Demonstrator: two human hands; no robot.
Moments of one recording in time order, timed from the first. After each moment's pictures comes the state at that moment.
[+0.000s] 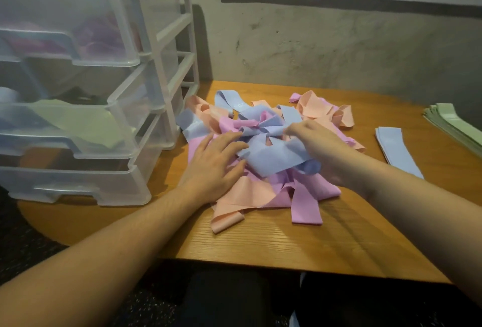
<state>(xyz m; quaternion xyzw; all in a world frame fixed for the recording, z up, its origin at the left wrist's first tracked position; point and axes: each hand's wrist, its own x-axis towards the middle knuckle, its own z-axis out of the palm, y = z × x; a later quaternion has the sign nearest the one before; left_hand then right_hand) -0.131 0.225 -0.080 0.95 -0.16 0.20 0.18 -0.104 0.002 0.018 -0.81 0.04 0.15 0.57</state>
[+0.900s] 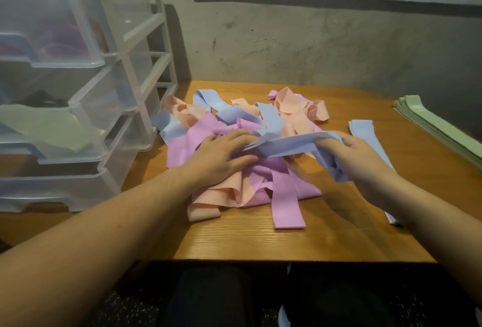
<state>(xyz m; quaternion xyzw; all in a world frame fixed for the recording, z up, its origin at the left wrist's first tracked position) -0.103 0.182 -0.053 0.94 -0.23 0.07 0.25 -0.140 -0.087 0.010 -0.85 -0.01 0.02 0.53</state>
